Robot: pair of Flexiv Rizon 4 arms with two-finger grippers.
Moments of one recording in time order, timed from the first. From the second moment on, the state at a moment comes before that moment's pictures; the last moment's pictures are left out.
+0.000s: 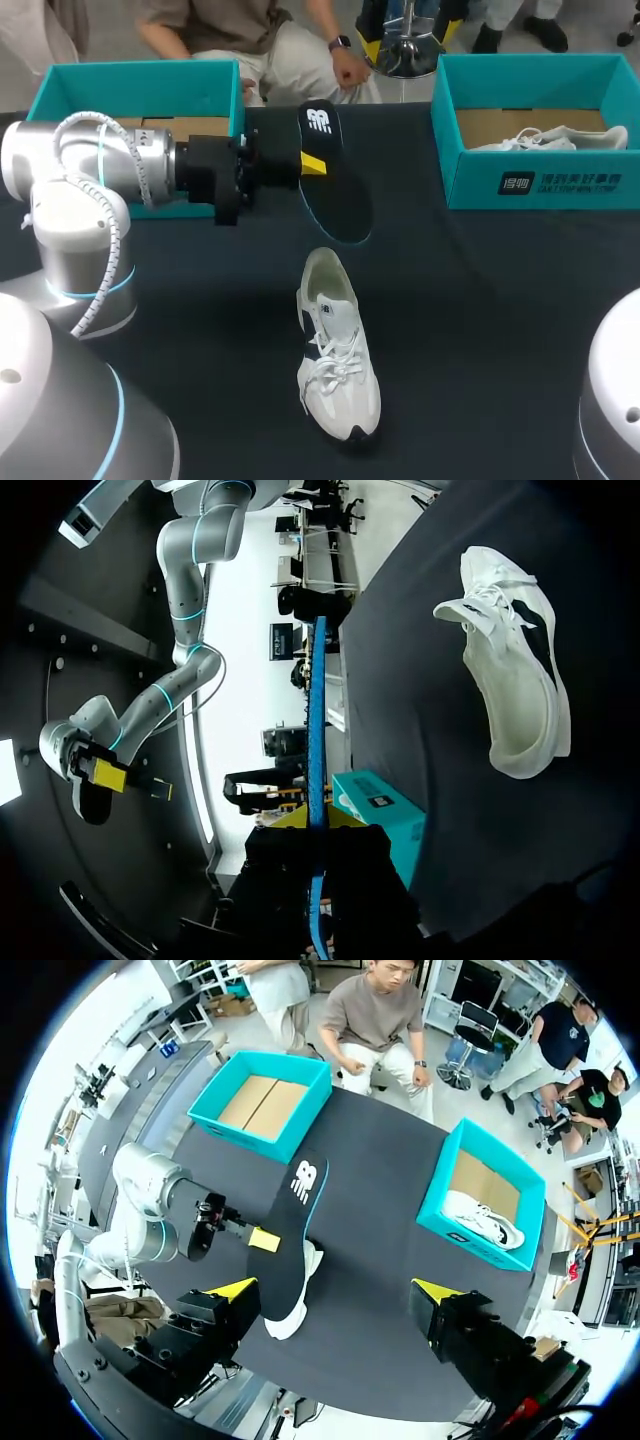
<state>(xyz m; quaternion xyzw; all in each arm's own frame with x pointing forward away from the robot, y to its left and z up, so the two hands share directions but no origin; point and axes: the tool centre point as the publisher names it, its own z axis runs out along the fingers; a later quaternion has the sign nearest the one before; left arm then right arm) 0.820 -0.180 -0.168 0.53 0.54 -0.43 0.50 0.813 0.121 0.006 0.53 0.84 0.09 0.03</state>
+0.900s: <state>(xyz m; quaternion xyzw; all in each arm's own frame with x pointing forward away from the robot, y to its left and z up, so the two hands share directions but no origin) 0.801 -0.175 -0.144 0.33 0.67 -0.59 0.32 0.813 0.121 0.005 0.53 0.84 0.09 0.03</state>
